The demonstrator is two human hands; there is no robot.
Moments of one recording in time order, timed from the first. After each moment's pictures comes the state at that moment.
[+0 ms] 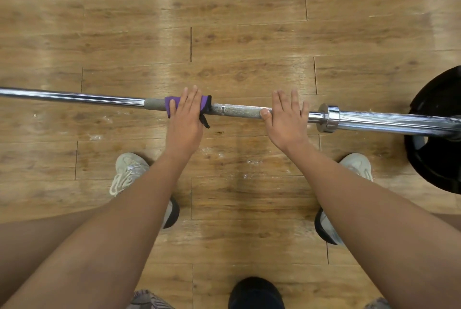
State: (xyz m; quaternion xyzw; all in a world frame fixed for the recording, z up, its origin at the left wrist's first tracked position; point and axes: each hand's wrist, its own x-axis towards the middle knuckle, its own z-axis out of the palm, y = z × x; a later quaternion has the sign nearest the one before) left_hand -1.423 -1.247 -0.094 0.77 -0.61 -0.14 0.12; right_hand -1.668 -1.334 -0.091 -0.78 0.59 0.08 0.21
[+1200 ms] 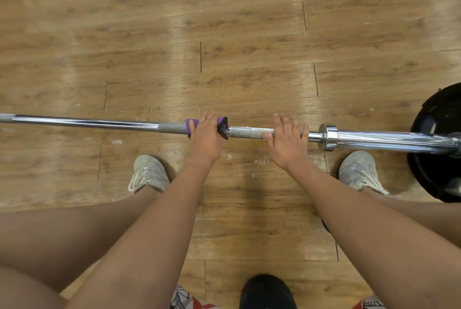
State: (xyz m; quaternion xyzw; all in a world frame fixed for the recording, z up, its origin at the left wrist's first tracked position) left_hand -1.457 -1.228 -0.080 0.79 -0.56 -0.21 0.09; right_hand -1.680 -1.273 -0.085 -0.77 0.58 0.08 0.24
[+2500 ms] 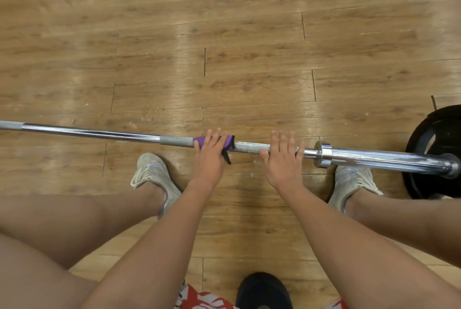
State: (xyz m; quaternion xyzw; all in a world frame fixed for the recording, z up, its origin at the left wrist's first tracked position) left_hand -1.484 -1.168 -0.066 0.78 -0.57 -0.24 0.07; right_hand -1.682 -1.217 -0.081 -0.77 0.60 0.08 0.21
